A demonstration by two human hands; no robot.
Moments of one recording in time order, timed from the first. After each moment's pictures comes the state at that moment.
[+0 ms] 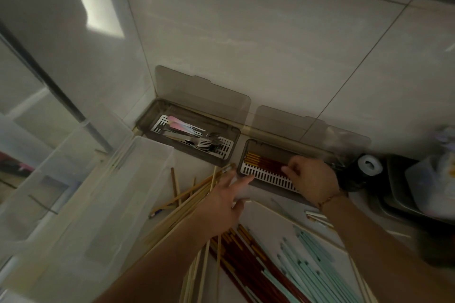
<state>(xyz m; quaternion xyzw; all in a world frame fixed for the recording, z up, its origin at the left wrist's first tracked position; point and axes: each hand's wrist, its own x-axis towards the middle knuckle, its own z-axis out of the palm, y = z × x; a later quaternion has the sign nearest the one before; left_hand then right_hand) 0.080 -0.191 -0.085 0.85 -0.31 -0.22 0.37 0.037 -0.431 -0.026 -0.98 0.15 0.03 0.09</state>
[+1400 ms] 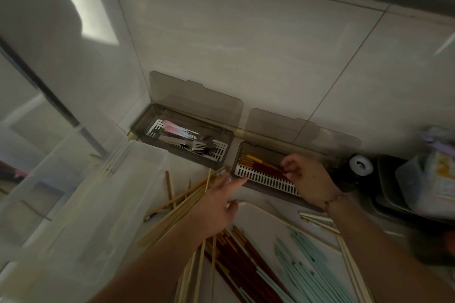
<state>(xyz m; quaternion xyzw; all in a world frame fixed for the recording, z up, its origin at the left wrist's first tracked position) 0.079 -0.192 -0.080 0.84 -0.29 -0.24 0.38 0.028 -0.433 -0.011 -0.92 0.18 0.05 0.34</state>
